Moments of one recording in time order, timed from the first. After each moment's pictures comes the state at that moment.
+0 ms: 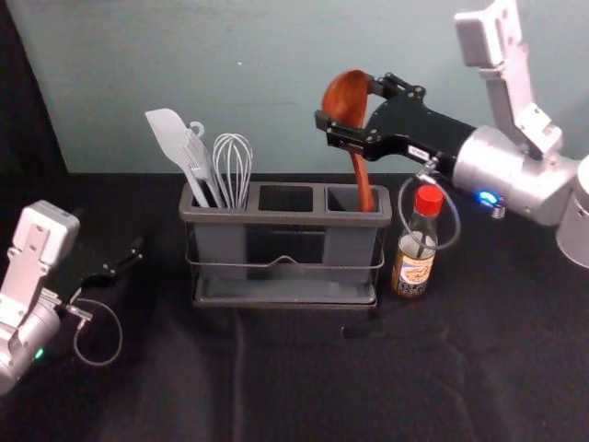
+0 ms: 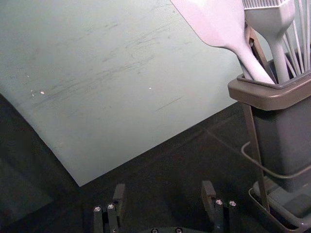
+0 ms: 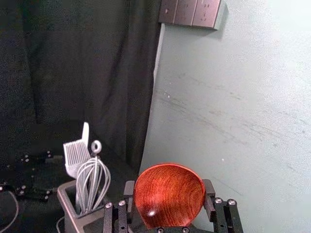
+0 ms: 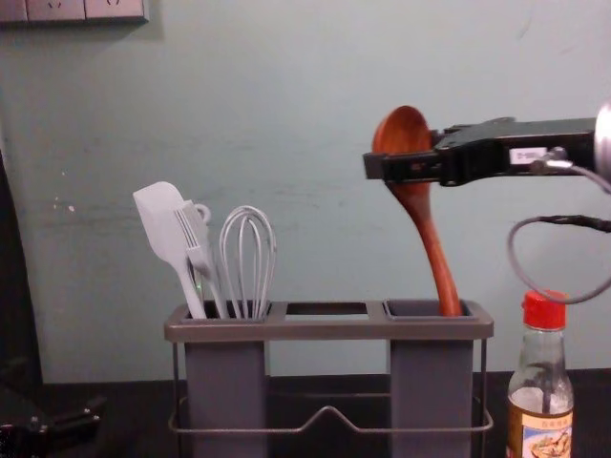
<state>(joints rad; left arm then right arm) -0.20 0.60 0.45 -1.41 -0.25 -0.12 0.03 0.53 0.45 -0.42 -1.58 0.35 0.22 0.46</state>
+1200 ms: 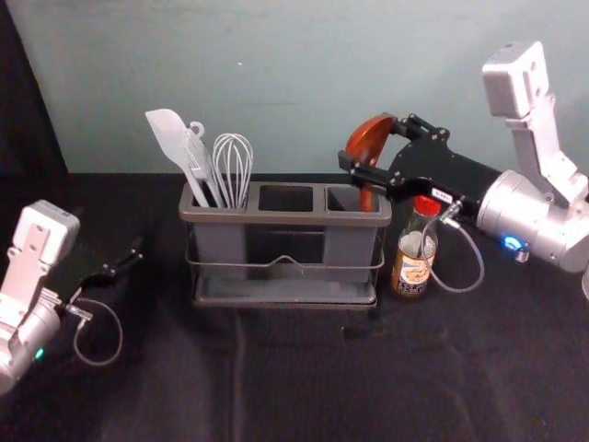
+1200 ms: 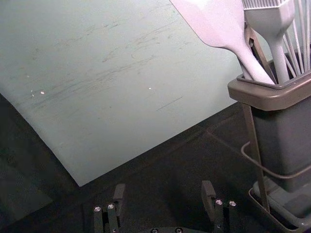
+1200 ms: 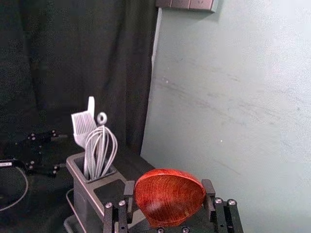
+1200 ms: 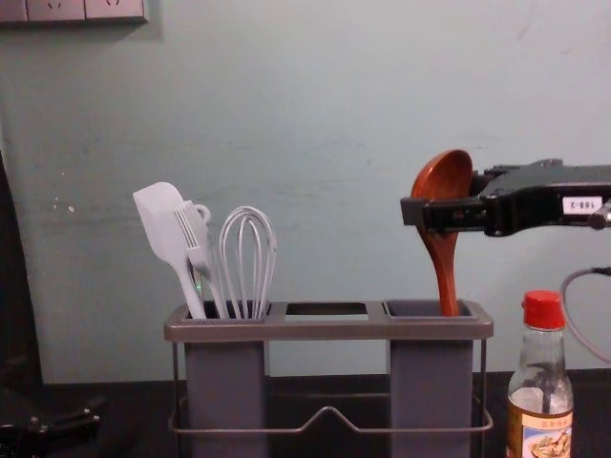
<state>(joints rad) -0.20 0.60 0.45 -1.41 -0.25 -0.12 0.03 0.40 0.52 -0.39 -1.66 0.37 0.21 0.43</state>
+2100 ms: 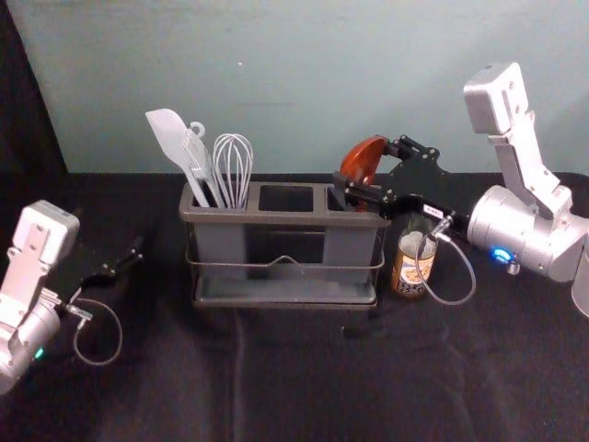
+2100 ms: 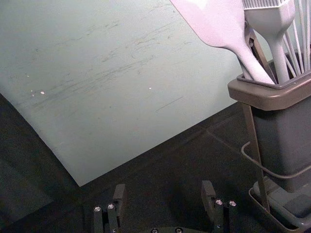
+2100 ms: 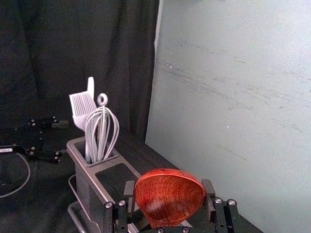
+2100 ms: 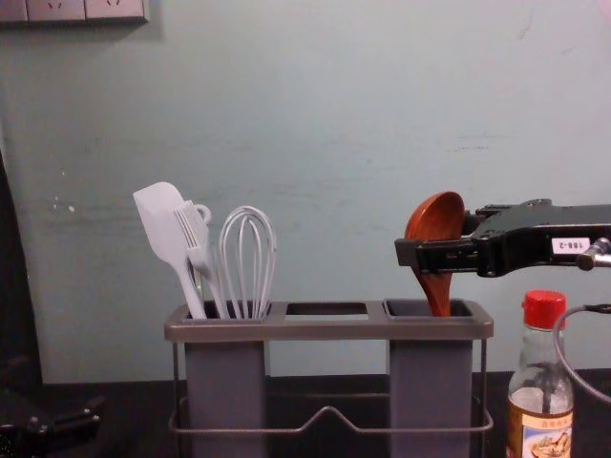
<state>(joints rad) -0.20 0.60 0.45 -1.41 -0.25 -0.12 0.03 0.40 0.51 -0.41 -1.61 0.35 0.22 0.44</state>
